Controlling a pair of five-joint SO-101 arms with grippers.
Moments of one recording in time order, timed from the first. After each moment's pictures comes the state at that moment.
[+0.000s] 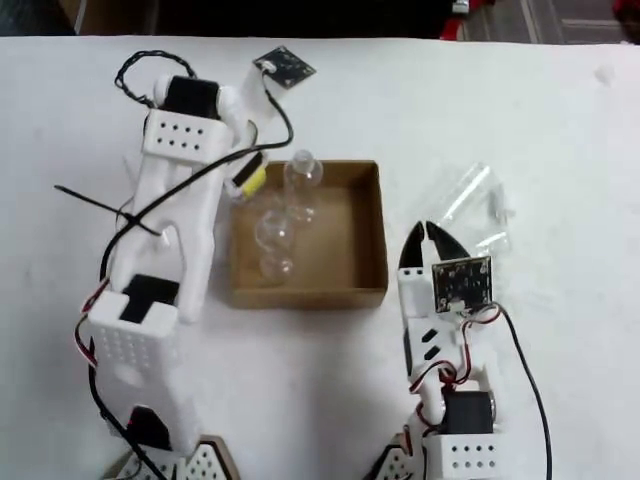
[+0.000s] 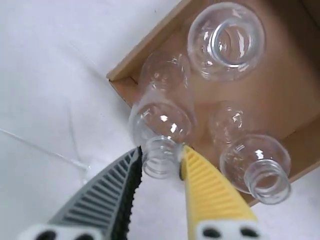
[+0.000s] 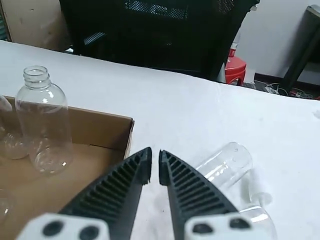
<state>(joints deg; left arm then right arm) 5.6 26.5 -39.6 101.1 -25.6 -5.4 -103.0 94.9 27.8 11.4</state>
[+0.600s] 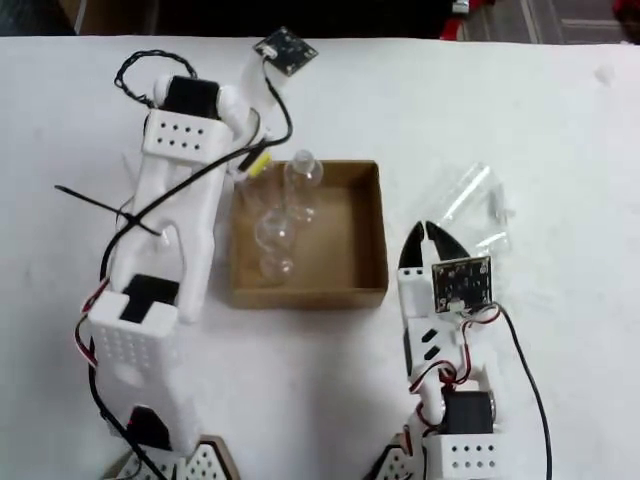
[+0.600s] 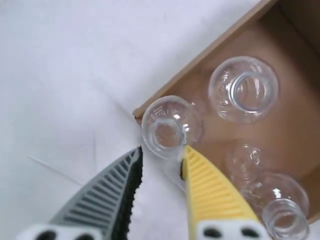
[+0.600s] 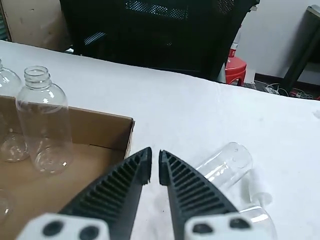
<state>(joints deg) 5.6 26.5 -39.6 92.4 -25.6 -5.4 -103.0 94.9 27.8 11.4</state>
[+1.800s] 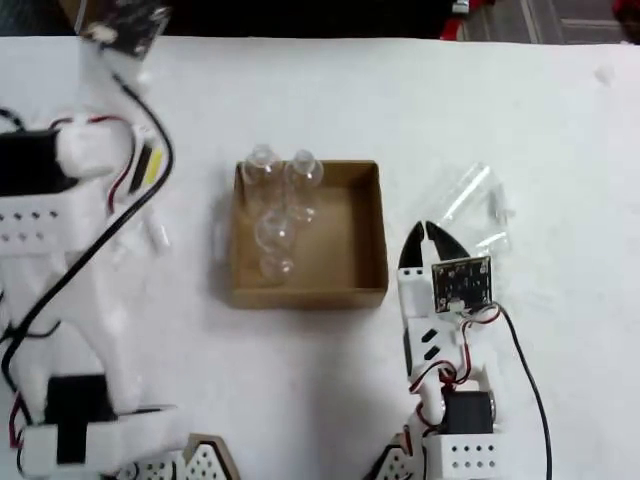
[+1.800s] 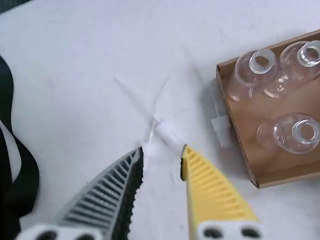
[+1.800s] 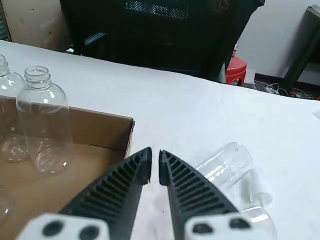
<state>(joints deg) -10.8 -9.6 -25.9 101.9 -18.7 -5.4 -103.0 94.9 27.8 11.4</state>
